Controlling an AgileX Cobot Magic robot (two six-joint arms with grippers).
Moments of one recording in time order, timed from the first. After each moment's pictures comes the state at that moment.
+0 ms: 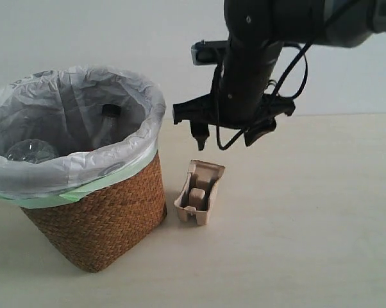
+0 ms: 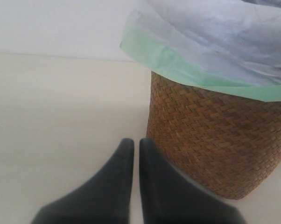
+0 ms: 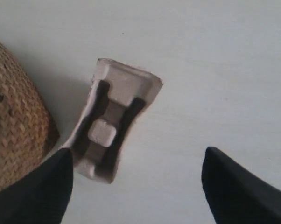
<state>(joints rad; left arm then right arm) -0.02 0.00 0.00 -0.13 0.31 0.05 0.61 1.93 -1.67 -0.12 0.98 0.47</state>
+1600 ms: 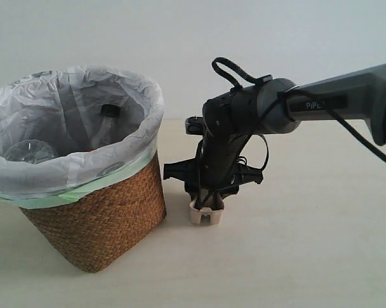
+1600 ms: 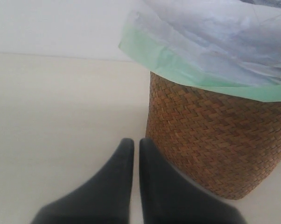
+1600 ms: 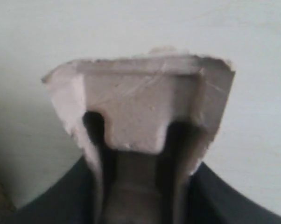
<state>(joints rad) -0.02 0.00 0.00 -0.13 0.31 0.05 0.61 2.22 -1.62 -0.05 0.69 0.58</state>
